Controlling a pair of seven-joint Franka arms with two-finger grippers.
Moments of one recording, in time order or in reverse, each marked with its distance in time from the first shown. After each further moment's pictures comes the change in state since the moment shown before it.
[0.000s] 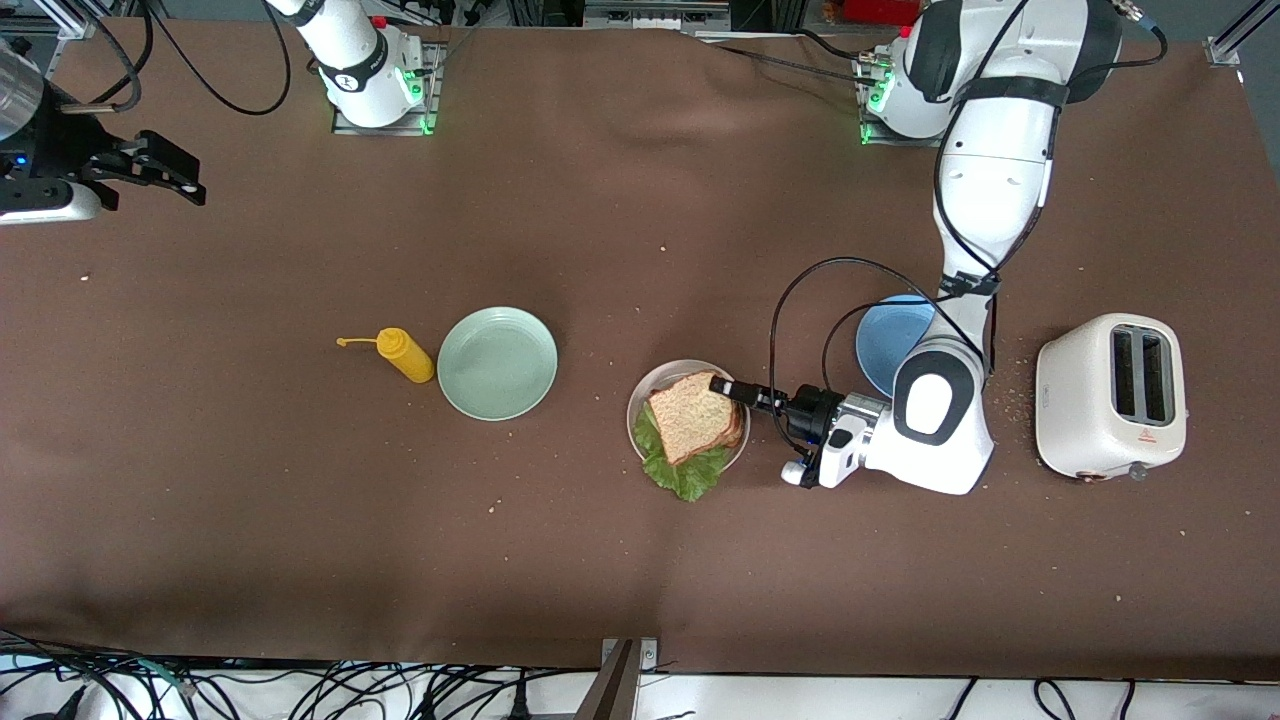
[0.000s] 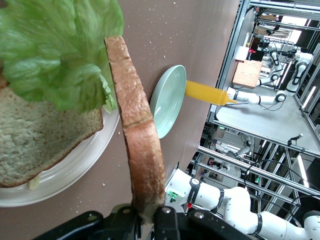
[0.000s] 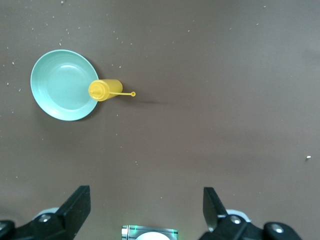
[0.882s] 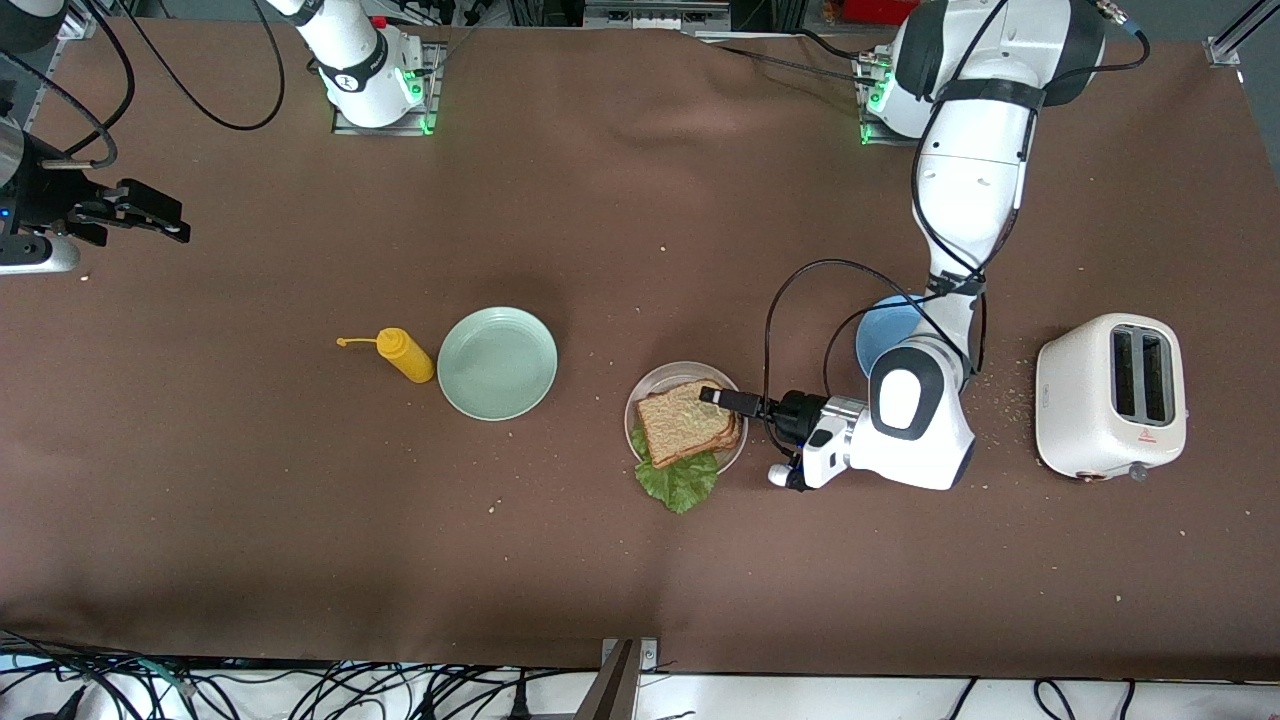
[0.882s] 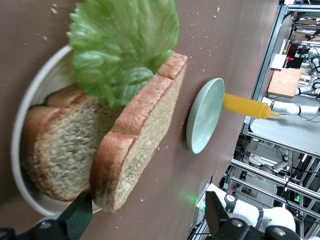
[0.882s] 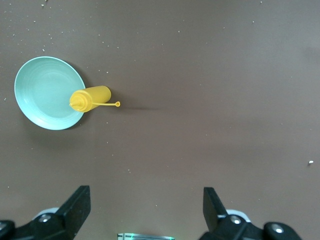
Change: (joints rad) left arm -0.029 0.009 0.023 -0.002 0.100 0.112 0.003; right arm -0.009 0.108 -0.040 0.028 0.007 0.041 -0.034
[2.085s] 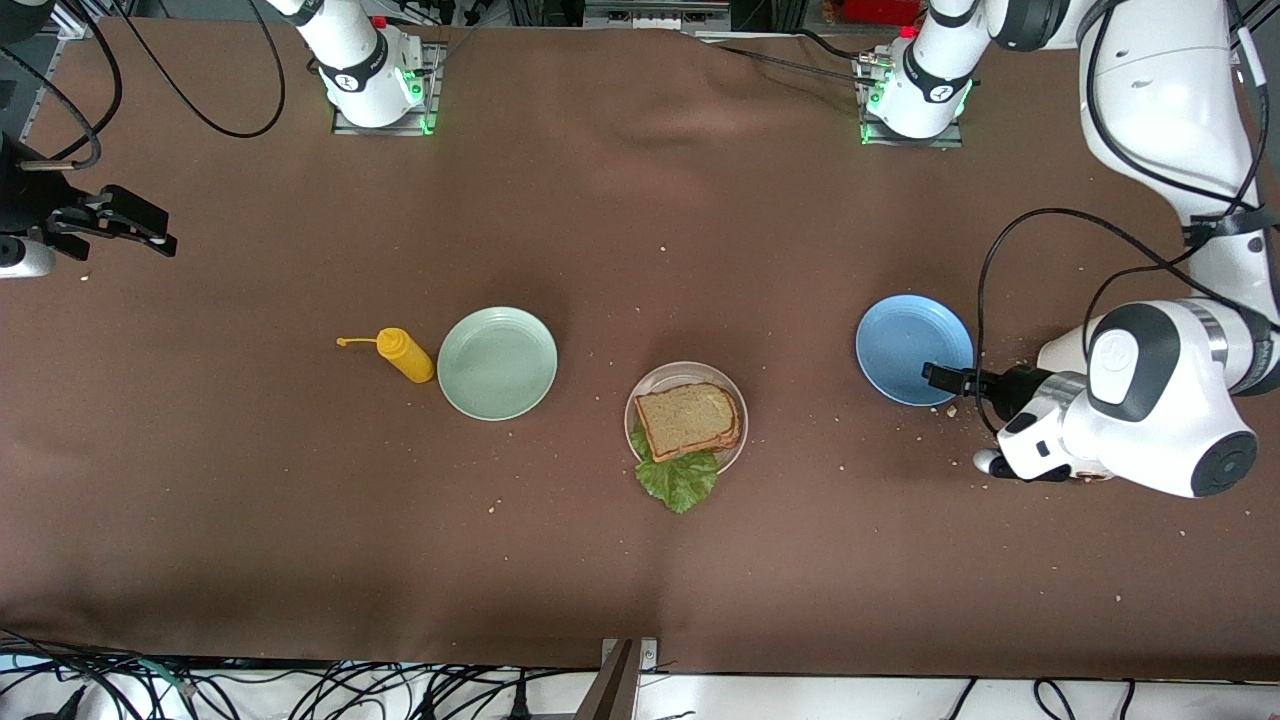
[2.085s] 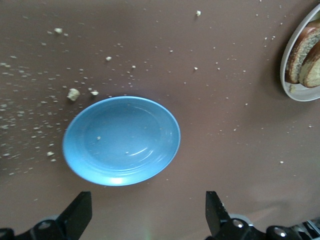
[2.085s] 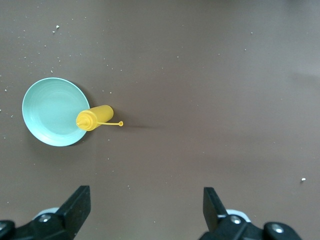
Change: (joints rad) left arm 0.226 -0.293 0.015 0.046 0.910 -0.294 -0.197; right arm 0.000 0.021 0.009 0.071 -0.004 0.021 0.000
